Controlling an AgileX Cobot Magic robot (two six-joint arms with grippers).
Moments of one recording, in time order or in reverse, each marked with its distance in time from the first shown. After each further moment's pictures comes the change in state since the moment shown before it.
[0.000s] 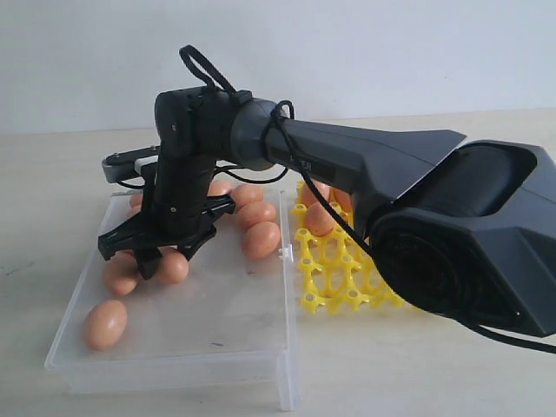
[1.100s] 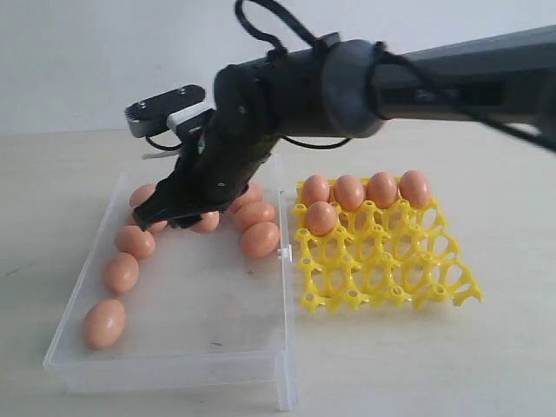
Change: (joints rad) left arm 0.000 0.000 0.000 0.000 0.000 0.000; right arm -0.018 -0.463 0.667 -0.117 -0.543 -0.110
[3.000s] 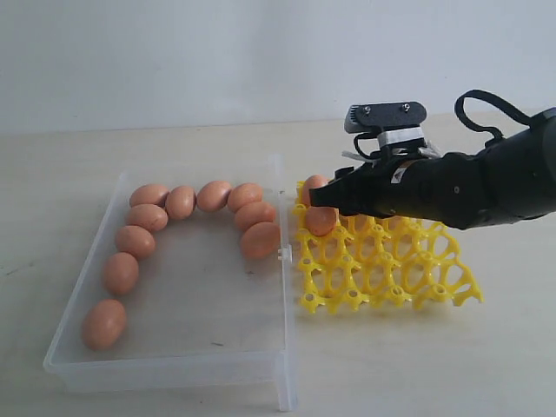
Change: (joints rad) left arm 0.000 0.000 0.000 0.000 0.000 0.000; right arm -0.326 -0.213 0.690 0.136 -0.798 0.015
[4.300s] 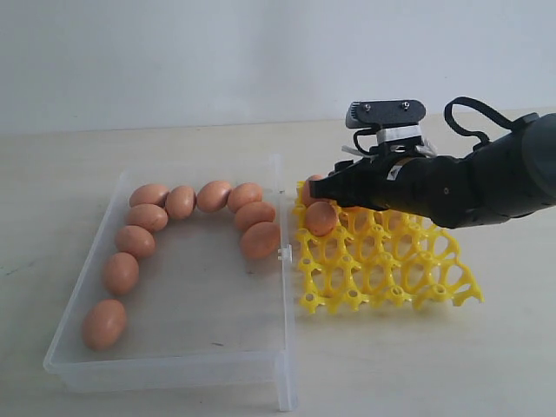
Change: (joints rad) left arm 0.000 0.000 0.000 0.000 0.000 0.000; right arm -0.017 0.062 -0.037 -0.004 -0.079 0.014
